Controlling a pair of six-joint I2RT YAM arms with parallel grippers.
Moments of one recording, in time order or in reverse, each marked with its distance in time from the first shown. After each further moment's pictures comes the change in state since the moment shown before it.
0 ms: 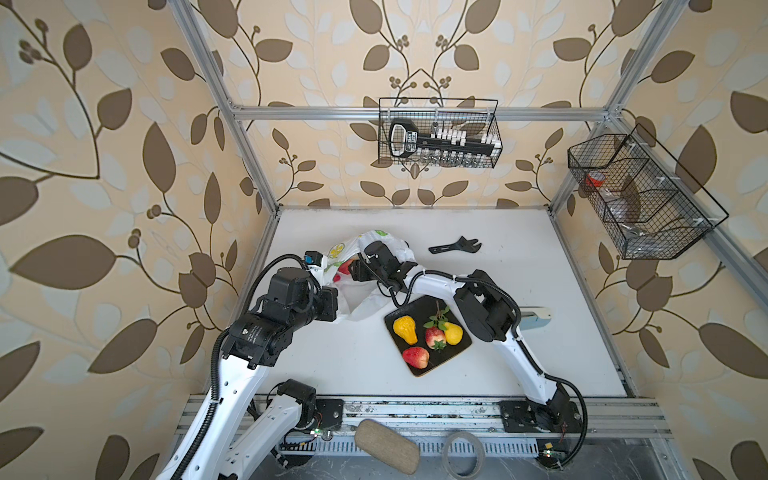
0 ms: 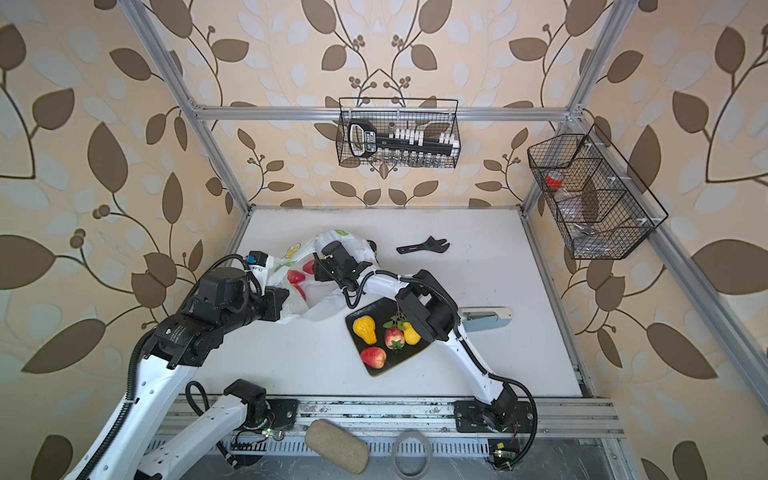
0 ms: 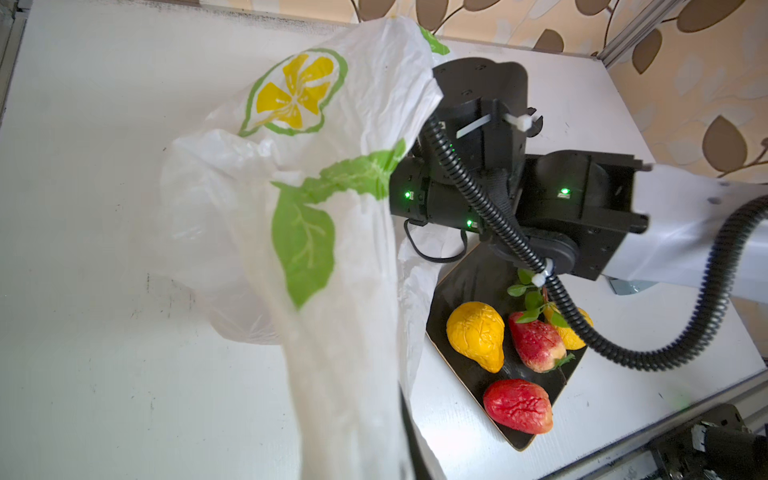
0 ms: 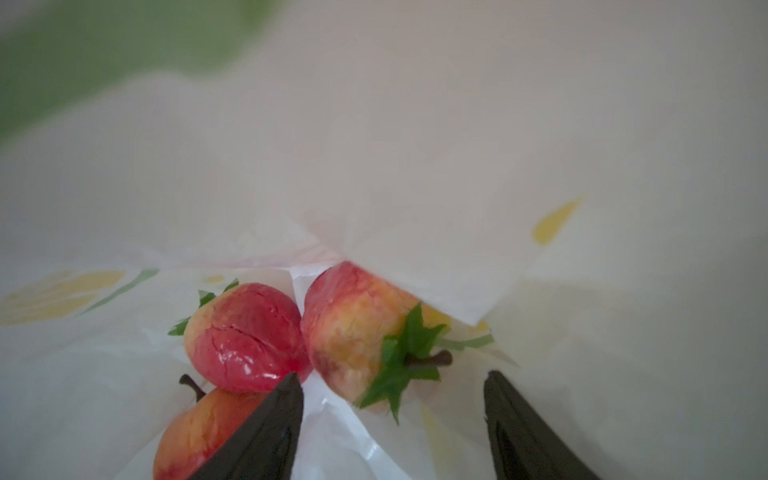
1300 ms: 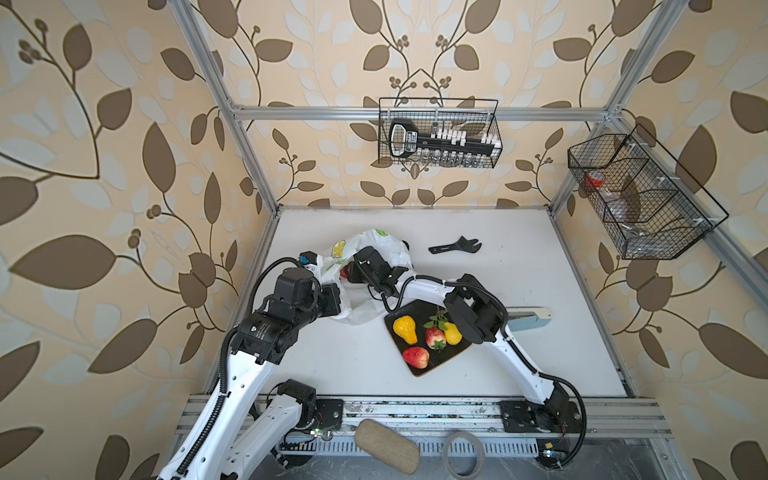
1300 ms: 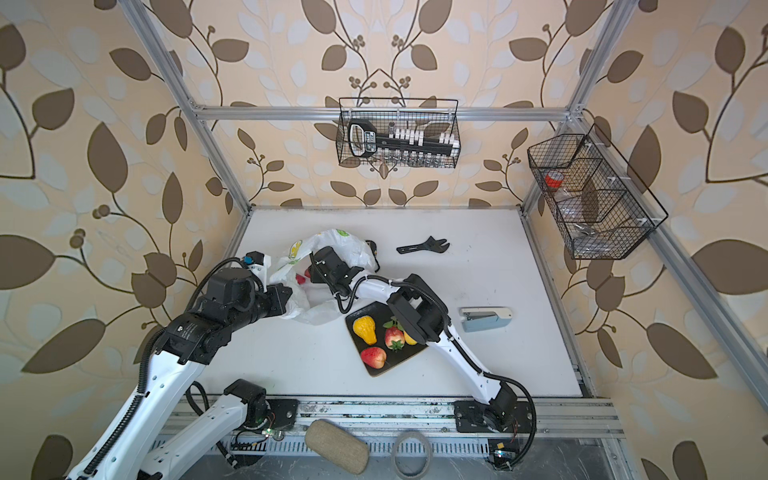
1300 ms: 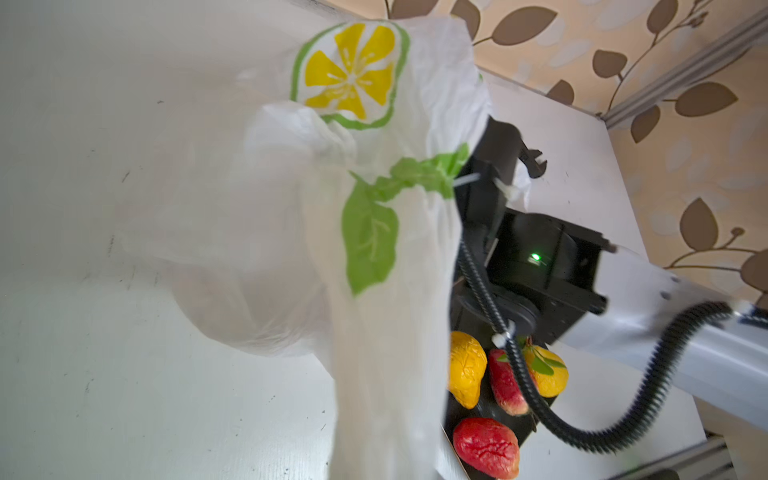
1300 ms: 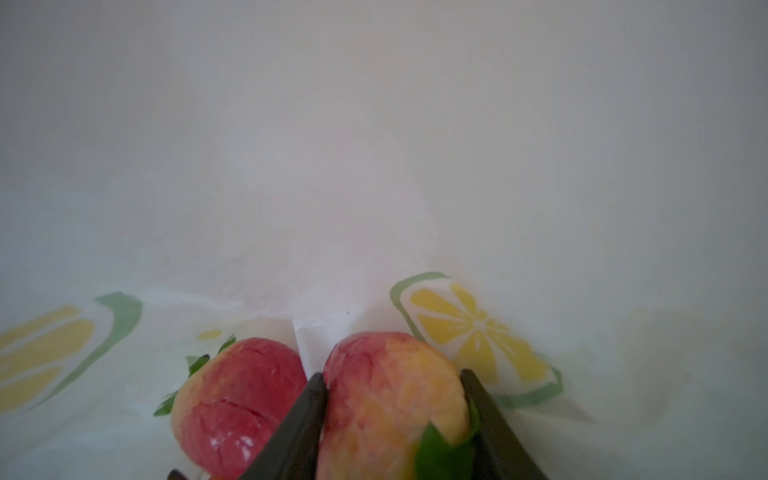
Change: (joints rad) left arm 0.000 -0.007 -0.068 0.087 -0.064 -0.237; right arm 0.037 0.045 0.027 0.043 0.040 0.102
